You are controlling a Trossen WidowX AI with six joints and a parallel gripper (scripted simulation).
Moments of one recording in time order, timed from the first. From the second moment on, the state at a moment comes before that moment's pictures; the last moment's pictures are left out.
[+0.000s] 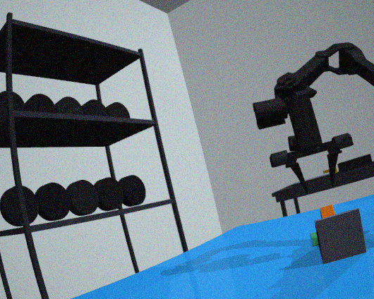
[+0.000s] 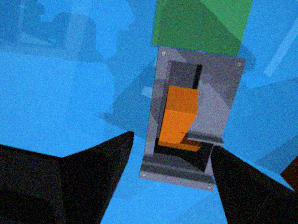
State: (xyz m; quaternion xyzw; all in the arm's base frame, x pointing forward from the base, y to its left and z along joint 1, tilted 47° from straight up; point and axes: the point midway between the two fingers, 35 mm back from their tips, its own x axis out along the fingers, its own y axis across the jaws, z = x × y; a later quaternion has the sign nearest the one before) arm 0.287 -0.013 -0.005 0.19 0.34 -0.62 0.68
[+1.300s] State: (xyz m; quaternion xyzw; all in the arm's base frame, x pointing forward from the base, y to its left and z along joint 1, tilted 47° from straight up) arm 0.284 -0.064 -0.050 0.19 0.34 -0.63 0.68
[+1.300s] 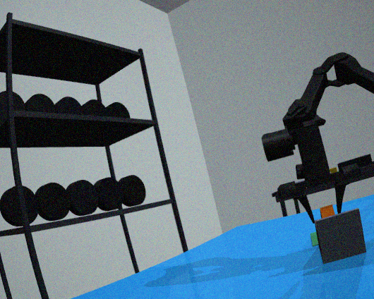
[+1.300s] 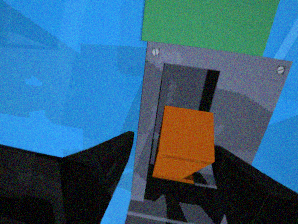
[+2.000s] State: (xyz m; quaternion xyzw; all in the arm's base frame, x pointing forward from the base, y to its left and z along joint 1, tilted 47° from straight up) arm 0.284 -0.065 -0.051 0.19 0.34 -0.63 0.68
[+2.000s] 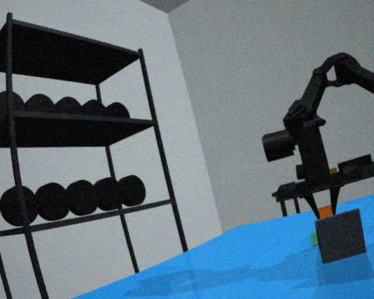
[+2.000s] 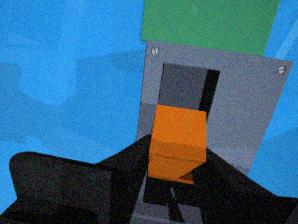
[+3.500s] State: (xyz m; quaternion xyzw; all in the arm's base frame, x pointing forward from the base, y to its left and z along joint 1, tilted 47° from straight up) arm 0.282 -0.024 -0.012 0.18 0.34 -0.63 0.68
